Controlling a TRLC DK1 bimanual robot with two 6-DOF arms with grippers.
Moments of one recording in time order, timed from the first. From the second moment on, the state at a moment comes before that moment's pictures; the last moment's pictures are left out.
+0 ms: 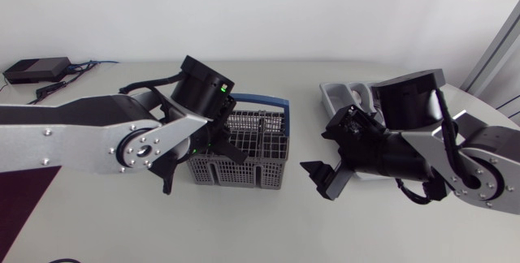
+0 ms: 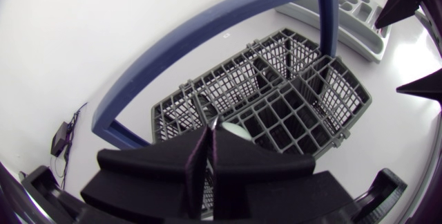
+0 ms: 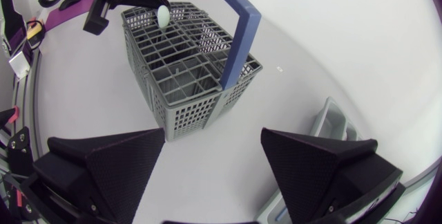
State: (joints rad) left arm -0.75 1.55 0.94 -0.20 -0.46 0.08; right arm 0.52 1.20 0.64 -0.17 -0.08 -0.39
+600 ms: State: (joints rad) left arm -0.87 1.44 0.88 -0.15 -0.65 0.12; right arm 0.54 1.15 0.64 -0.17 -0.07 -0.39
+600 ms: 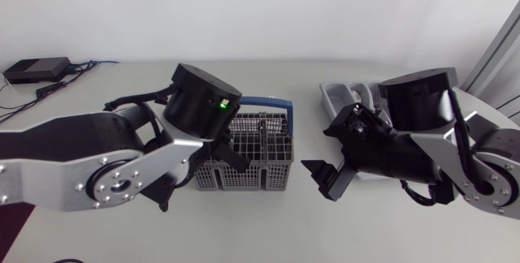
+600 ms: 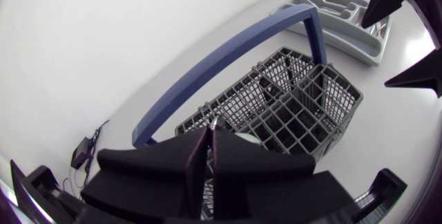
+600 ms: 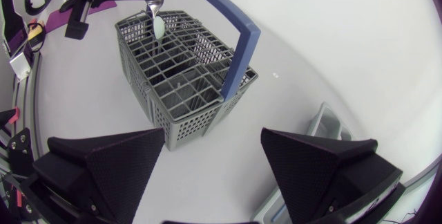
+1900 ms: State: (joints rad) left arm -1.01 1.00 0.79 -0.12 -0.65 0.15; right arm 0.72 0.88 0.61 -0.22 0.11 -0.39
